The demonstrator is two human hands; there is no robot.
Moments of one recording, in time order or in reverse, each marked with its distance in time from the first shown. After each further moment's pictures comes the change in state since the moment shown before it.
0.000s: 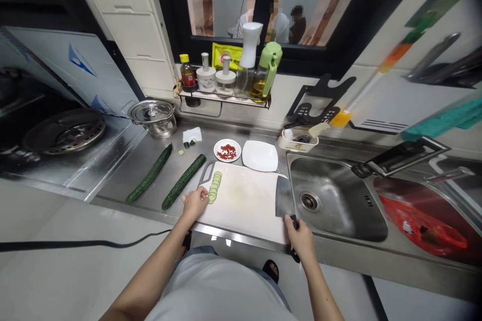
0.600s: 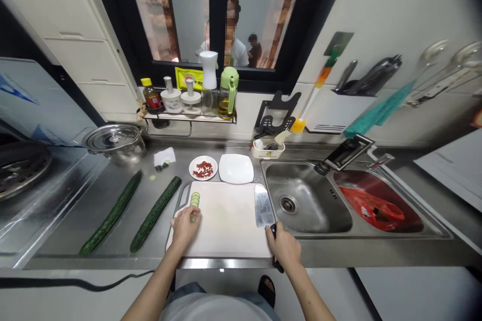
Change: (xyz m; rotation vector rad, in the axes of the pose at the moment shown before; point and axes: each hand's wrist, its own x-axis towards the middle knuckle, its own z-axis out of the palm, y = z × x) left_hand -0.002 0.040 0.016 -0.114 0.077 0.210; right_hand -0.004 -0.003 -0.010 -0.392 -0.094 -0.052
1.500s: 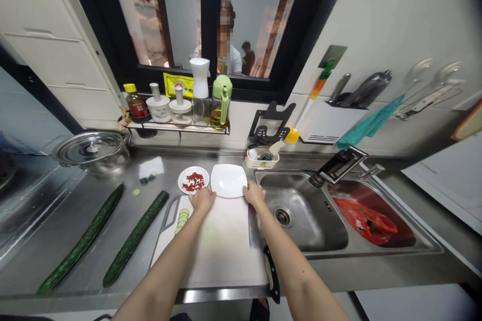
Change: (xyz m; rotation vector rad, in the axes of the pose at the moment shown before) left_hand 0.133 0.101 0.054 0.219 -0.152 -0.123; right_hand 0.177 -0.093 -0.067 0.182 0.074 -0.076
